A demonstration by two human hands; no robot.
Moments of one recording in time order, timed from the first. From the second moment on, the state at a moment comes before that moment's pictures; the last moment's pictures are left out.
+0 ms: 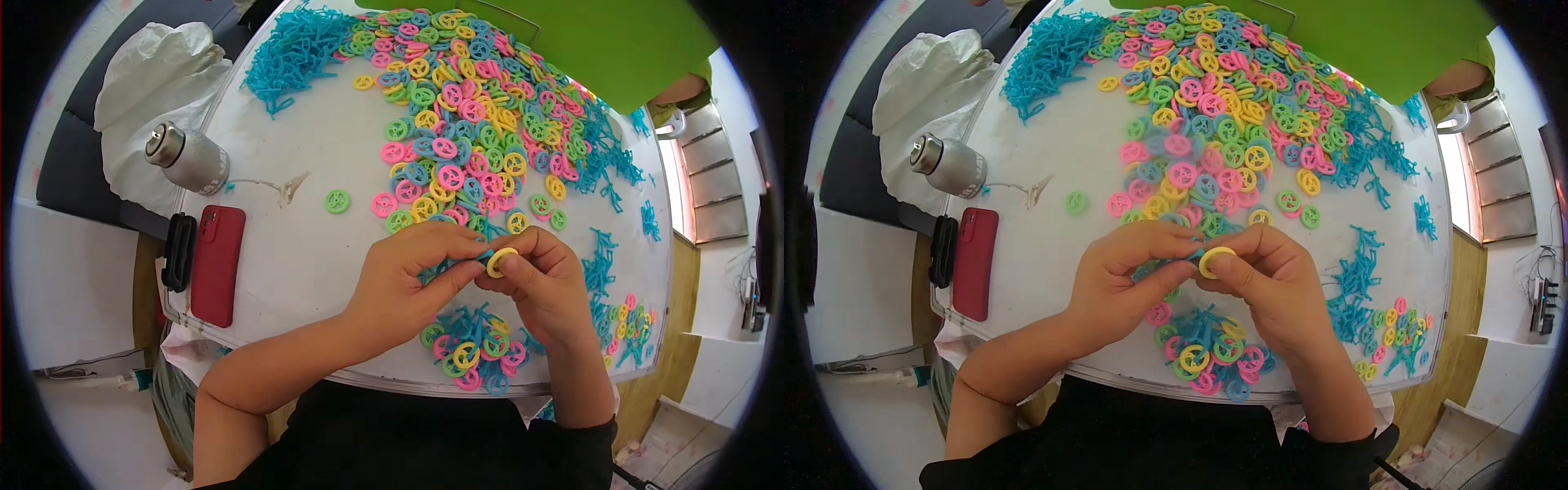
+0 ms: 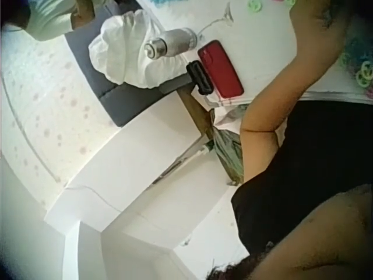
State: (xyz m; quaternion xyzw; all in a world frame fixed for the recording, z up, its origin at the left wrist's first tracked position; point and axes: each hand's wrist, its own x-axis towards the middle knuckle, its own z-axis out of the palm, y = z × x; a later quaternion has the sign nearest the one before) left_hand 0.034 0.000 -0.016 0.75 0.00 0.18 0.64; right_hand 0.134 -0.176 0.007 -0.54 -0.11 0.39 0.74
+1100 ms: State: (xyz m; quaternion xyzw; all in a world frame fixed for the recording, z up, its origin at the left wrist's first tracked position) left_hand 0.028 -0.002 0.001 0.75 0.10 0.08 0.65; right_hand 0.130 -0.185 0.020 -0.73 -0.35 0.24 0.53
